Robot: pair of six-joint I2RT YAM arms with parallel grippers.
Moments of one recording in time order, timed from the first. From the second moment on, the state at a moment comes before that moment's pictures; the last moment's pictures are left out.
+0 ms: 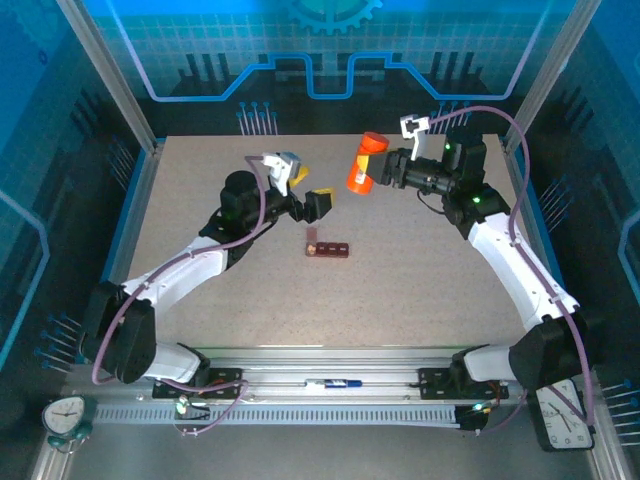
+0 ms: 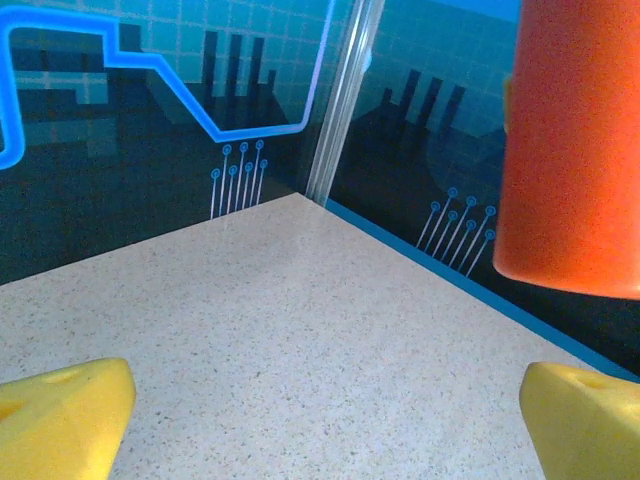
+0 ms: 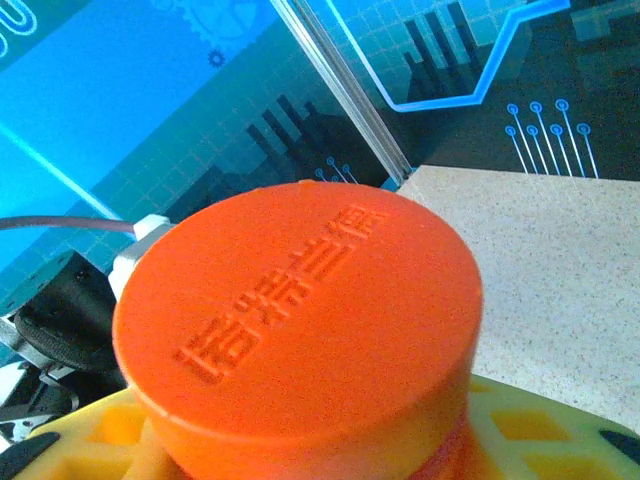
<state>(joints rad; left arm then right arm) -0.43 1.40 0.94 0.39 0.44 -0.20 0.27 1.34 1.28 -0.12 -0.75 0.48</state>
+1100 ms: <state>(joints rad) -0.42 1.55 1.14 0.37 0.81 -0.30 0.27 1.44 1.13 0.25 -0.78 0.63</state>
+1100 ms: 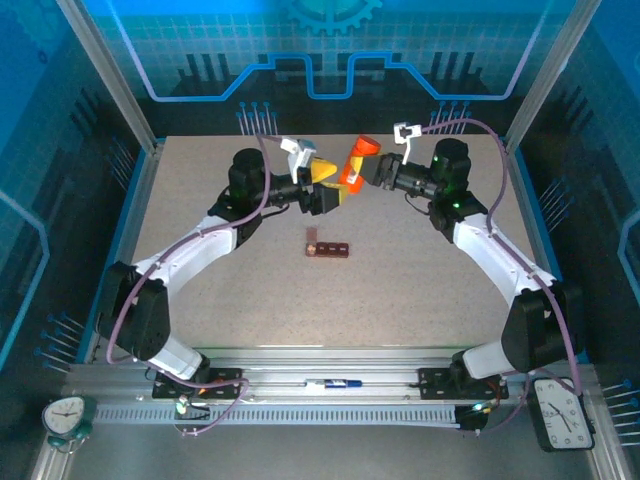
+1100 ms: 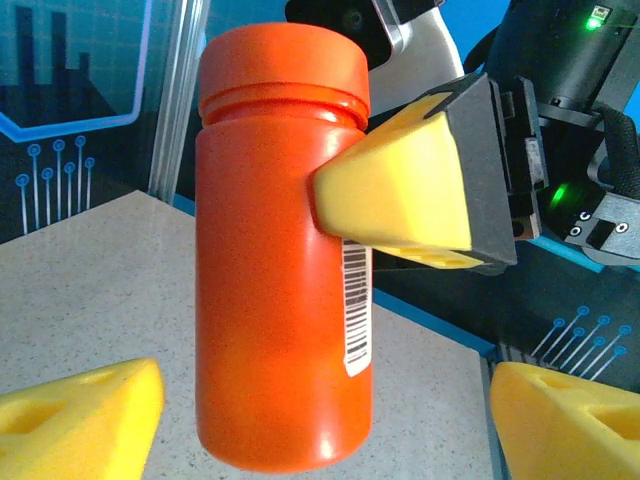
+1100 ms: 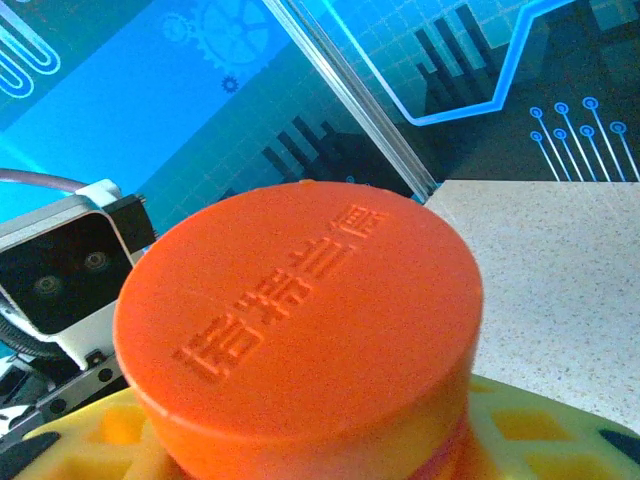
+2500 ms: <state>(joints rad) -0.41 1.62 1.16 0.48 0.93 -0.45 0.35 1.45 1.13 0.32 -0.78 0.69</state>
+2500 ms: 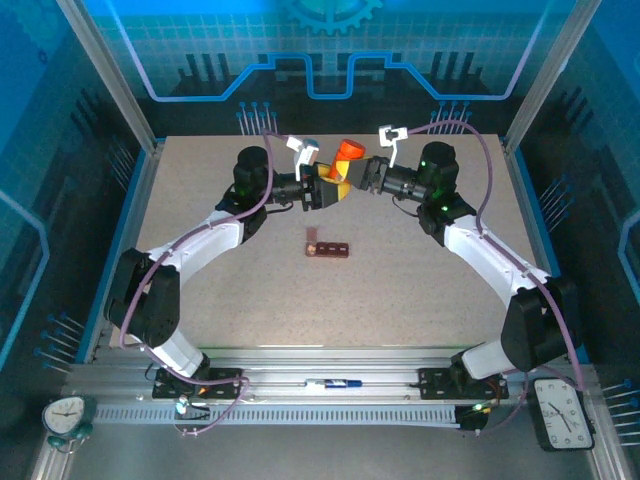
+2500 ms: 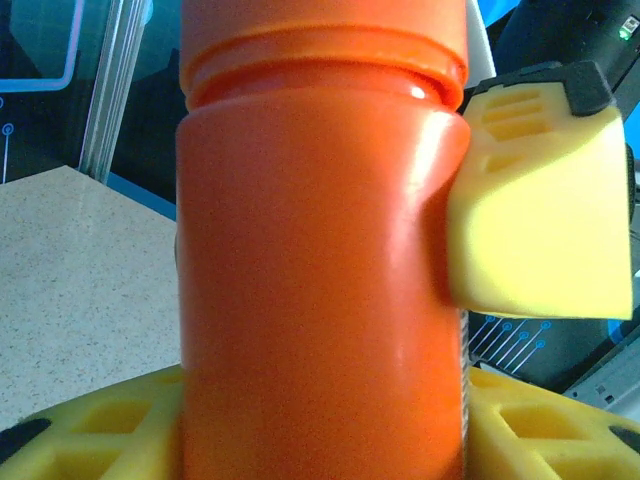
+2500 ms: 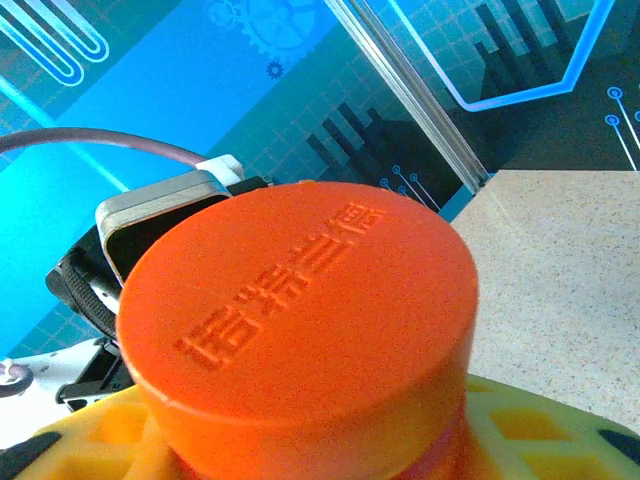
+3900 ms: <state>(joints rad) -0.40 1.67 1.23 0.05 0.72 0.17 0.10 1.55 1.51 -0.51 -0.87 0.37</state>
